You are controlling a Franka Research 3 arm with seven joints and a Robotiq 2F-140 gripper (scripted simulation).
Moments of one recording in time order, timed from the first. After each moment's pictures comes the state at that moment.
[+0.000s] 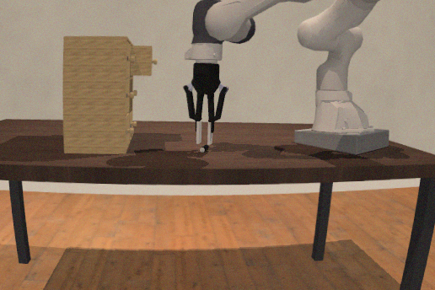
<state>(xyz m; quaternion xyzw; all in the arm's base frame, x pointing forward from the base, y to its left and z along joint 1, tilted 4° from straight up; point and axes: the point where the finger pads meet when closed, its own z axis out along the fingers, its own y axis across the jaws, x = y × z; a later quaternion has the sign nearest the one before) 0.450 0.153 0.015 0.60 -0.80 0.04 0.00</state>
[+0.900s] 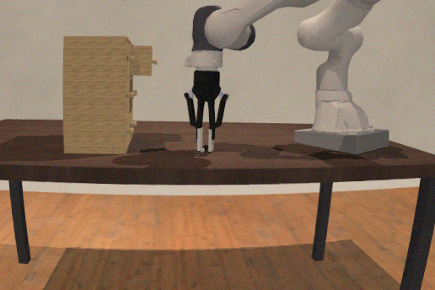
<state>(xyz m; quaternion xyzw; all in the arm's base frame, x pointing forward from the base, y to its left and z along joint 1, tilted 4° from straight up) 0.447 0.151 -0.006 0.60 -0.80 0.03 0.00</state>
